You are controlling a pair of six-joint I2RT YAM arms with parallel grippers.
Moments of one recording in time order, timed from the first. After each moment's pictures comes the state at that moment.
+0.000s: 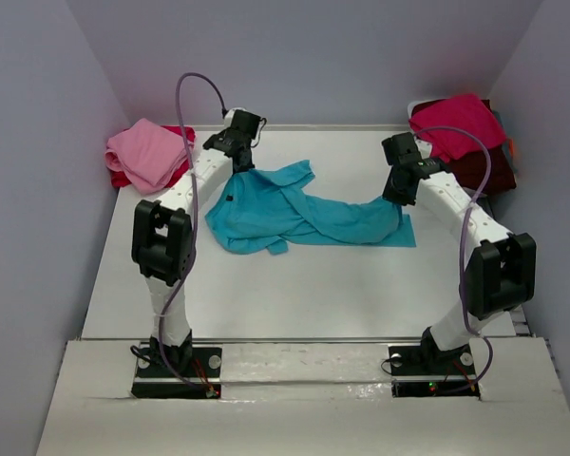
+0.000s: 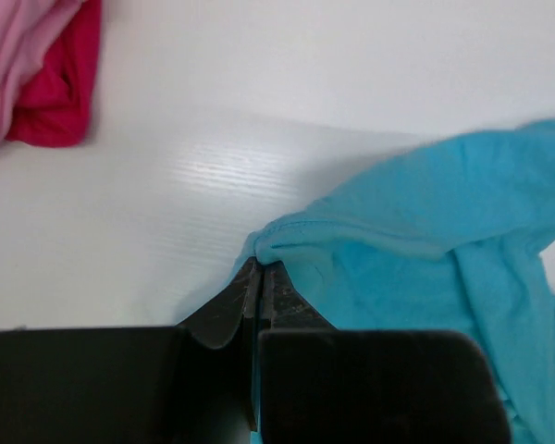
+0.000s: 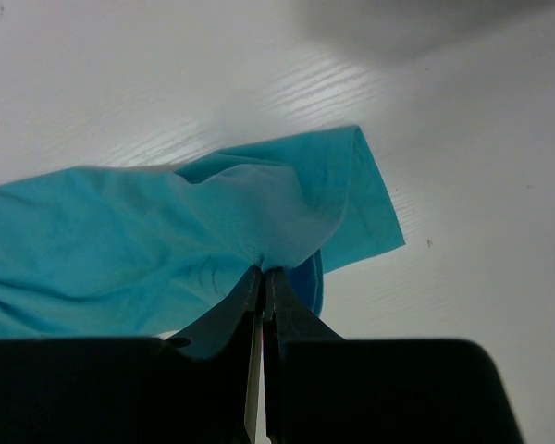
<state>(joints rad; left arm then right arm) -0.40 1.96 1.73 -0.65 -0.43 -0.38 0.27 1.62 1.40 -0.81 0.41 0.58</state>
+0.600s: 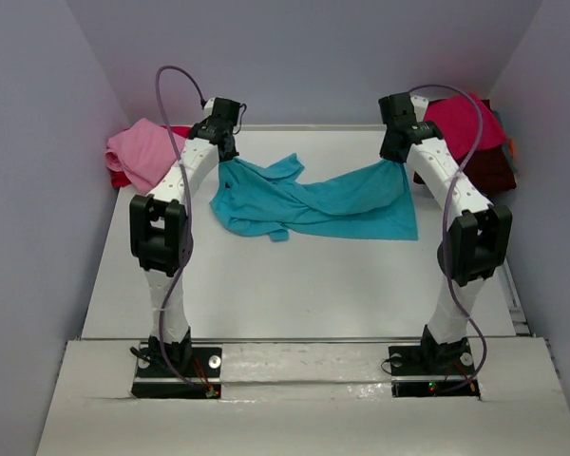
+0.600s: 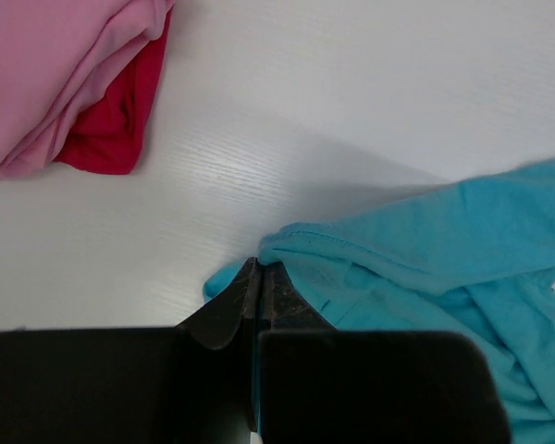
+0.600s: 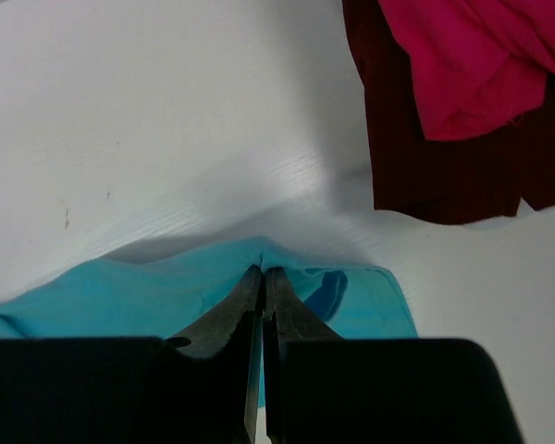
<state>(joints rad) -0.28 2.04 1.89 -0.69 -0.41 -0.40 0.25 1.87 1.84 -0.80 0.51 0.47</state>
